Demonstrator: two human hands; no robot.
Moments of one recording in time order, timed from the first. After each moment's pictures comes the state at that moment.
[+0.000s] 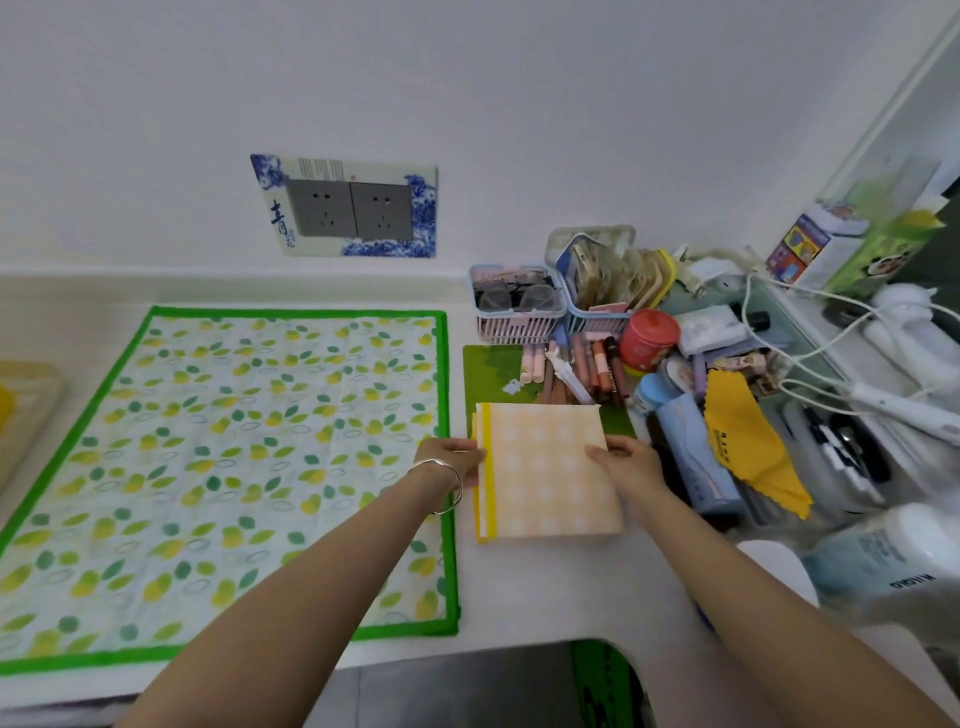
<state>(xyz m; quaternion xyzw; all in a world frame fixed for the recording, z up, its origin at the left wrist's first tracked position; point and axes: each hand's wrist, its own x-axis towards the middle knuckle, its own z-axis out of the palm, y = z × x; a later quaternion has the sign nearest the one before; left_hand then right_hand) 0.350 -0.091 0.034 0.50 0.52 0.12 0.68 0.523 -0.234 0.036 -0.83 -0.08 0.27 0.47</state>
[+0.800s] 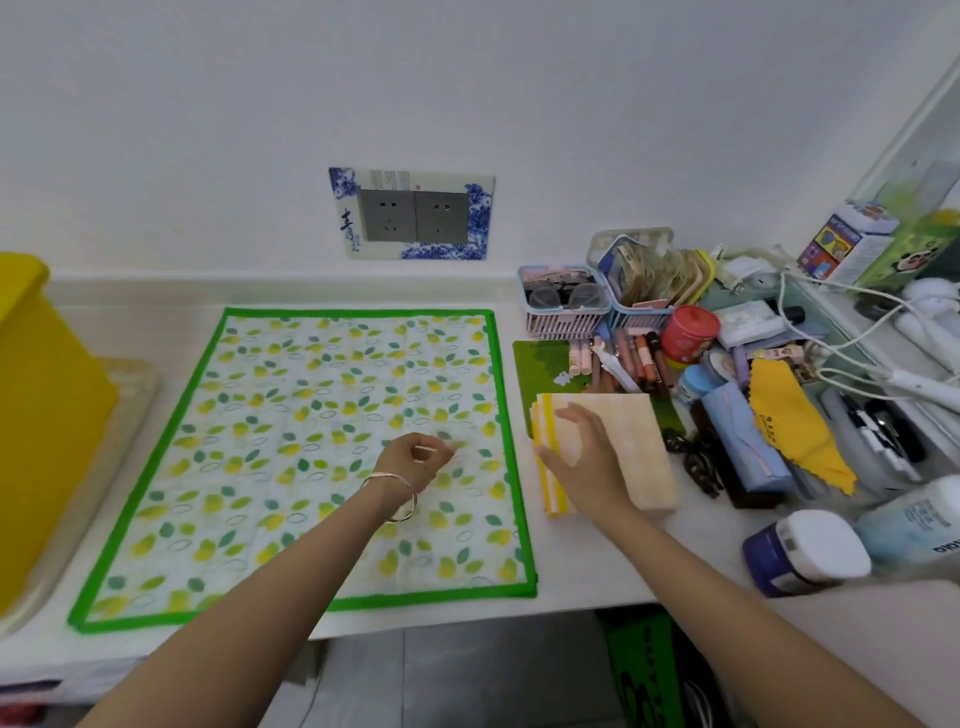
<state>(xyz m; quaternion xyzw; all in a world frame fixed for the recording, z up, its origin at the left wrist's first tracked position) 0.206 -0.041 0.043 0.66 0.48 0.12 0.56 0.377 -0.195 0.063 -0.82 -0.39 0.15 0.40</state>
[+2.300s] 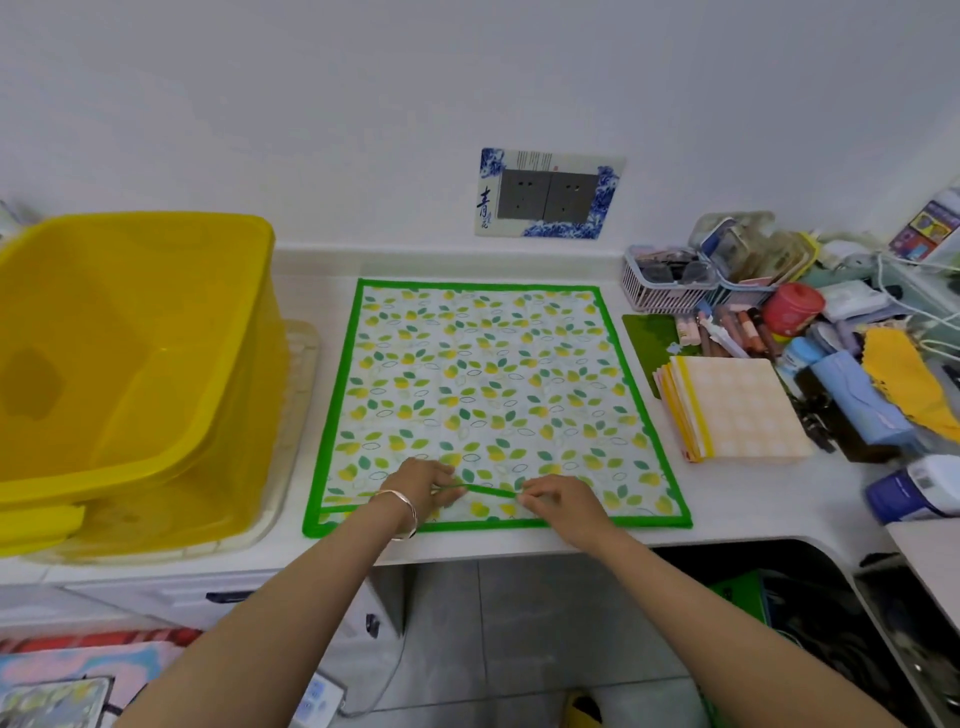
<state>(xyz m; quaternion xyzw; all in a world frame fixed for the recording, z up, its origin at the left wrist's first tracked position) -0.012 0.024 0.006 0.87 0.33 -0.08 0.35 0.161 -0.137 0.002 -0.79 -0.41 0.34 0.29</state>
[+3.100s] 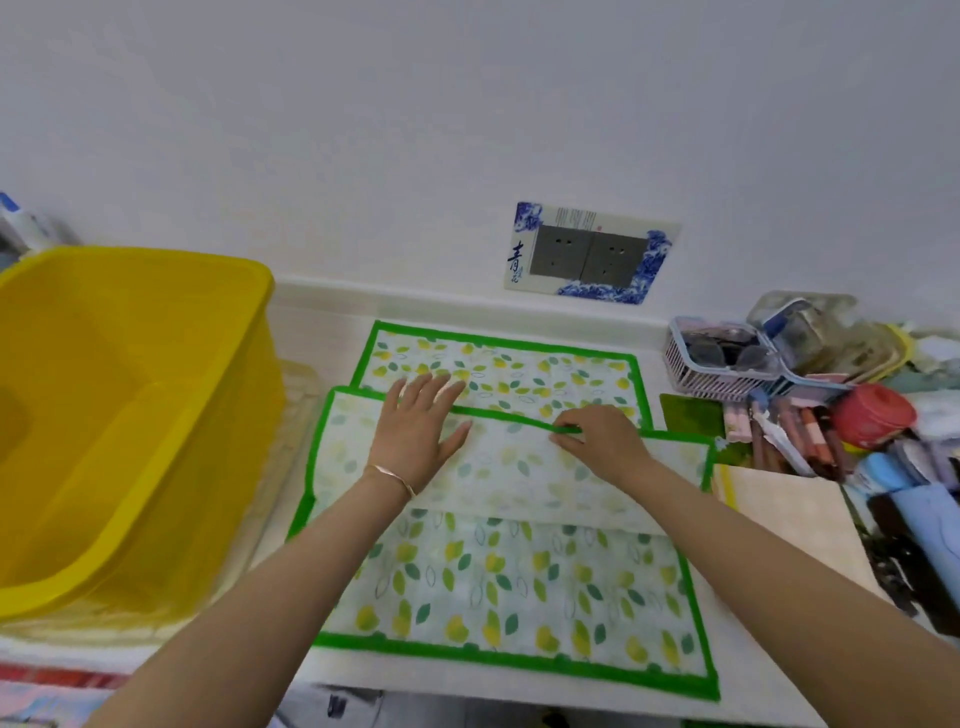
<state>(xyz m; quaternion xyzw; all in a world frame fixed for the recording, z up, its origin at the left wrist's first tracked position) 0.075 0.122 0.064 0.91 0.35 0.22 -0.02 0.307 0.009 0.085 -0.77 -0.62 0.09 0.13</state>
